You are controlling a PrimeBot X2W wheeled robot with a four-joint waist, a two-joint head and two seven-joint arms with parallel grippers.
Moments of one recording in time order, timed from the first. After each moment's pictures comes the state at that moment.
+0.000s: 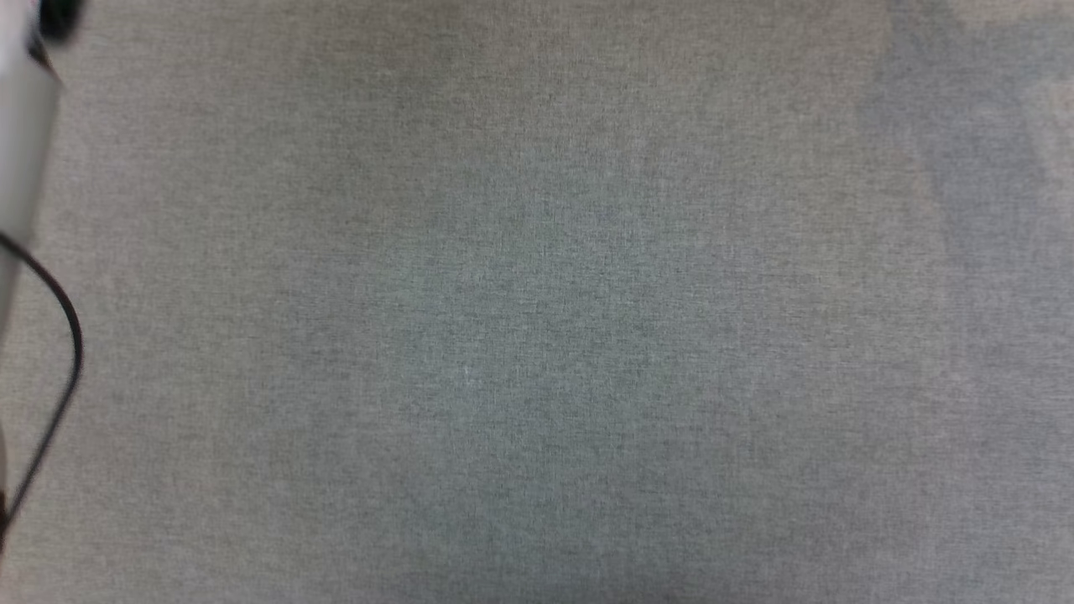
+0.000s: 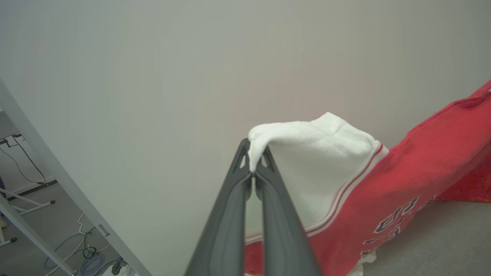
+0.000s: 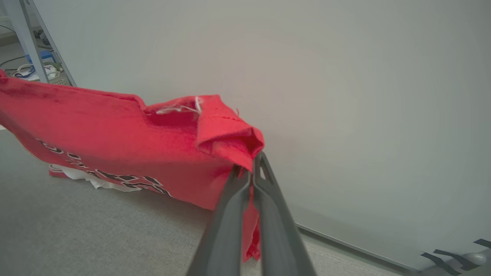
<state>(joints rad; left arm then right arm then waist) -1.35 0.53 -0.59 0.55 -0.55 -0.13 -0.23 -1.36 -0.62 0.65 0.59 0.80 0.13 0.07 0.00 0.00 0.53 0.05</state>
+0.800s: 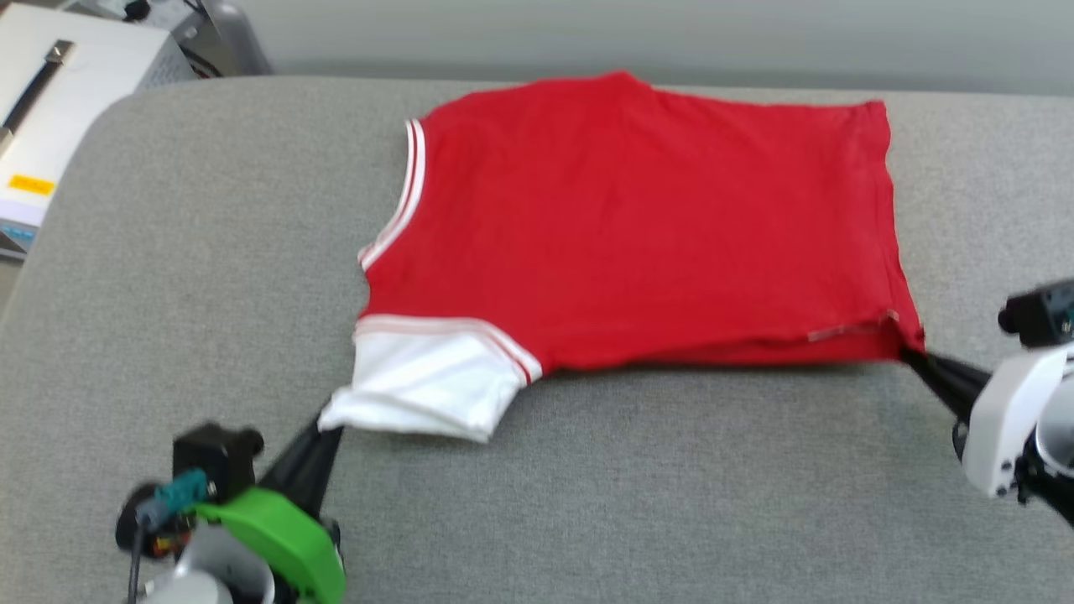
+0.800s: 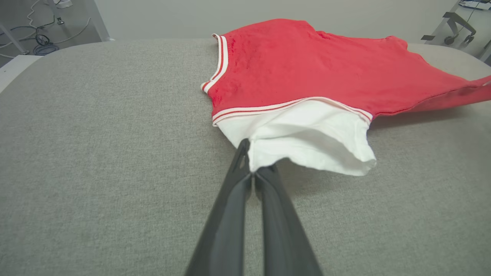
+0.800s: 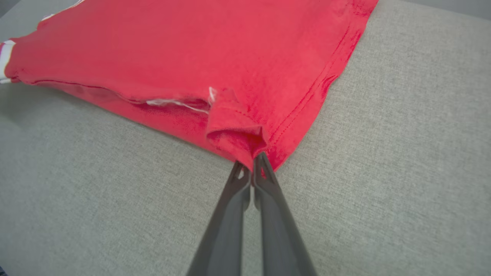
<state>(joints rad) -0.18 0.68 -0.64 -0.01 -0.81 0.17 -0.17 -0.57 -0.82 0.91 0.36 1.09 0.13 0.04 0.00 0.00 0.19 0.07</state>
